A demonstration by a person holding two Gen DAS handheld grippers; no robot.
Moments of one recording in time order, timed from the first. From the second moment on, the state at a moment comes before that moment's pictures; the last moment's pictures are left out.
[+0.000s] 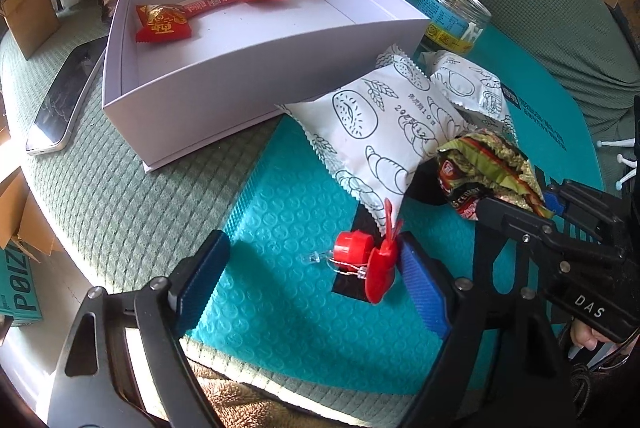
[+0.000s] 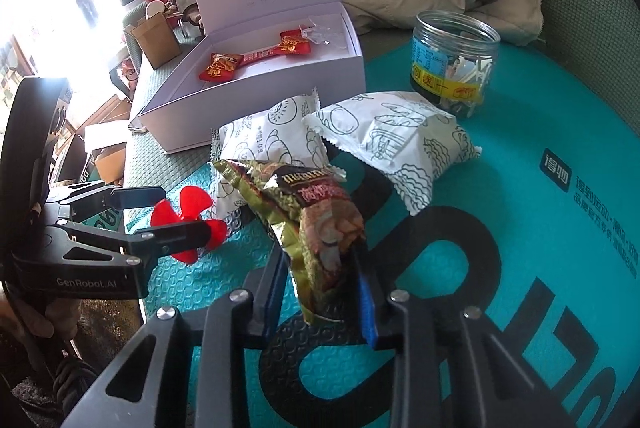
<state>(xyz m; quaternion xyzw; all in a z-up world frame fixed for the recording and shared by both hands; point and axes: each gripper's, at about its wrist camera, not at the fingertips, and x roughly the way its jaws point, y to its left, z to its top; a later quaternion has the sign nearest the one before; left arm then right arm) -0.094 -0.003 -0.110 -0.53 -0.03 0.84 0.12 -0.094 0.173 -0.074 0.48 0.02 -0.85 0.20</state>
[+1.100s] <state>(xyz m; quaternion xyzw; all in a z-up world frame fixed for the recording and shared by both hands) -0.095 -0.005 -0.110 -0.51 -0.02 0.85 0.13 -0.073 0.175 -0.076 0.47 0.06 -0.85 0.21</state>
